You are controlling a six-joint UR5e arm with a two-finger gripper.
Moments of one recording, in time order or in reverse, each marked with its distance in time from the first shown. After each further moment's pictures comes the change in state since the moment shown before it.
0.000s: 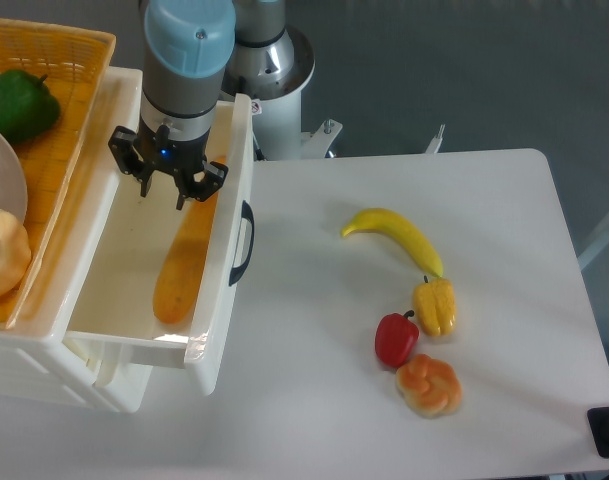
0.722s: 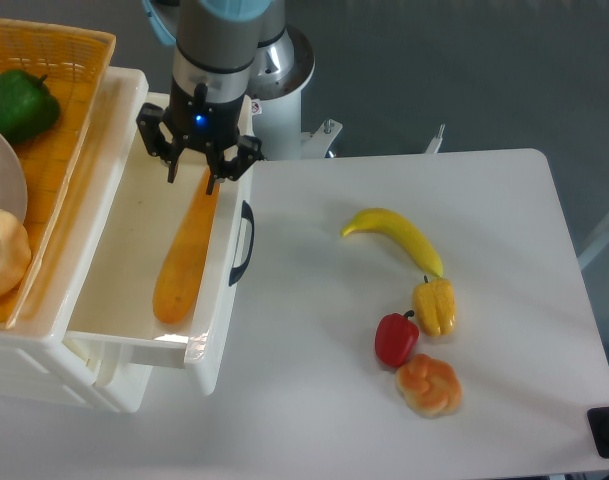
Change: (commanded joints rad) arm 0.117 0.069 0.018 -0.005 -0.003 0.046
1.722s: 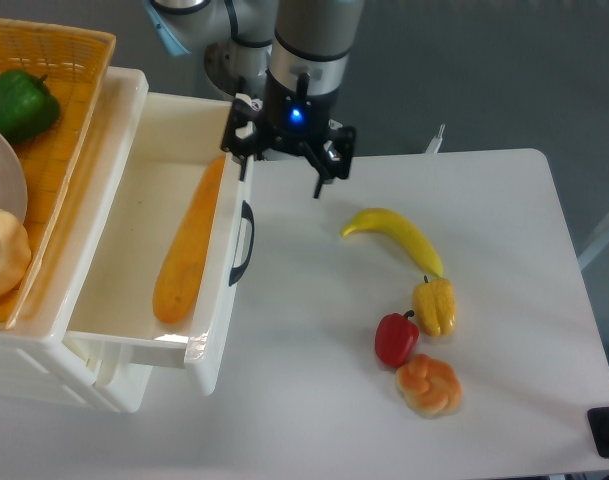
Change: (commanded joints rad) arm 0.108 -0.084 -0.008 0.196 0.199 0.120
